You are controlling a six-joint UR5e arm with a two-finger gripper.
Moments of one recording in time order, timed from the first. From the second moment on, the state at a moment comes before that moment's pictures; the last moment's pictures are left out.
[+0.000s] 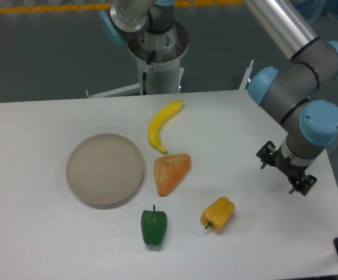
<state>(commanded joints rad) 2.41 -2.14 -1.26 -1.32 1.59 1.47</state>
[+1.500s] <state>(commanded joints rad) 2.20 -2.18 -1.33 -1.14 1.51 0.86</state>
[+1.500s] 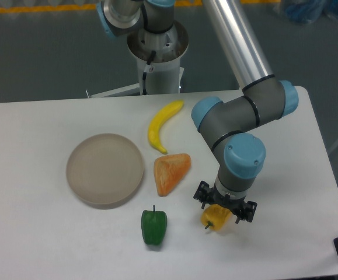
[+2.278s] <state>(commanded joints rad) 2.18 -2.20 -1.39 -1.05 1.52 0.91</state>
